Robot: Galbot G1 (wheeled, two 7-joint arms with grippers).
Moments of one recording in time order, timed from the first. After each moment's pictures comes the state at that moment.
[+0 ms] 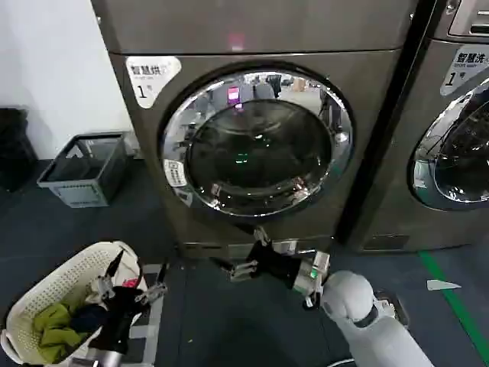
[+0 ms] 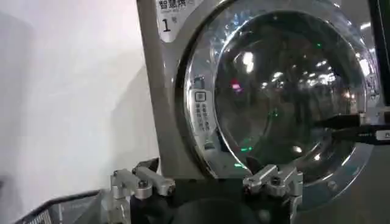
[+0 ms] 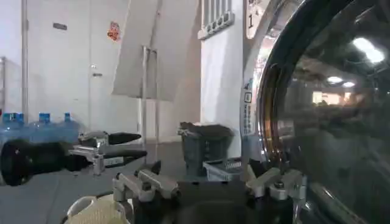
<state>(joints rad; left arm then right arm) 1.77 -1.42 -0.68 -2.25 -0.06 -0.16 0.09 -0.94 1.15 0.11 1.85 0.48 -0.07 -0.61</state>
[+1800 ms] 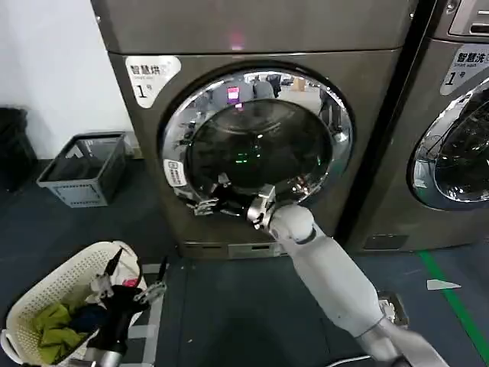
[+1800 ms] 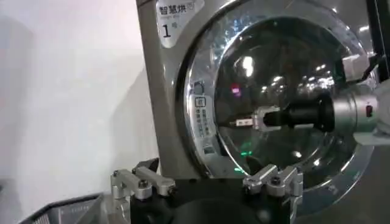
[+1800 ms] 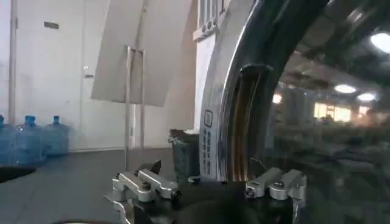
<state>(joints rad) 1.78 -1.43 -0.68 -2.27 -0.07 -0.16 0.09 -0.41 1.40 -0.15 1.30 0.49 -0.08 -0.60</state>
